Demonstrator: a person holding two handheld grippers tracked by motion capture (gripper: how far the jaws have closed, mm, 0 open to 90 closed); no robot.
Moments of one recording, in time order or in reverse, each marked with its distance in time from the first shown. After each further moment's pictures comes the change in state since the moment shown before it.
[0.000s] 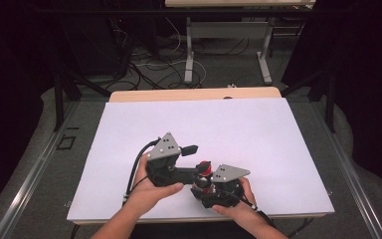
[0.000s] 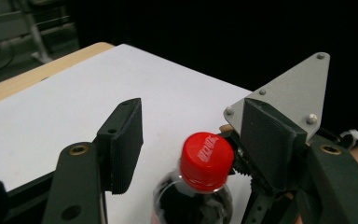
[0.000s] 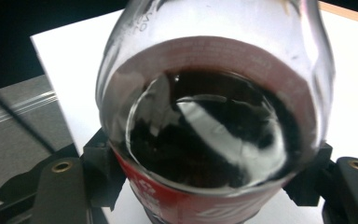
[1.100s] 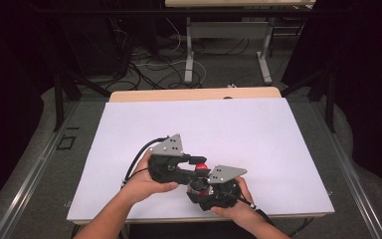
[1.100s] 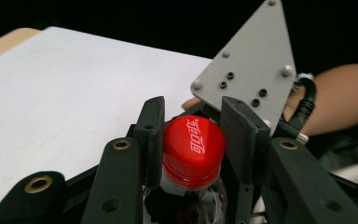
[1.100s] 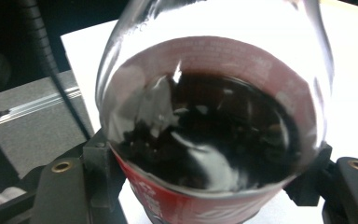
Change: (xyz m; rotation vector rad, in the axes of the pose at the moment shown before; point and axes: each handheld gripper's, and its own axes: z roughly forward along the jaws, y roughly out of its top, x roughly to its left) left arm 0.009 -0.005 0.013 0.089 -0.156 0.086; right arm 0.003 0.004 0.004 0.008 0.089 -0.016
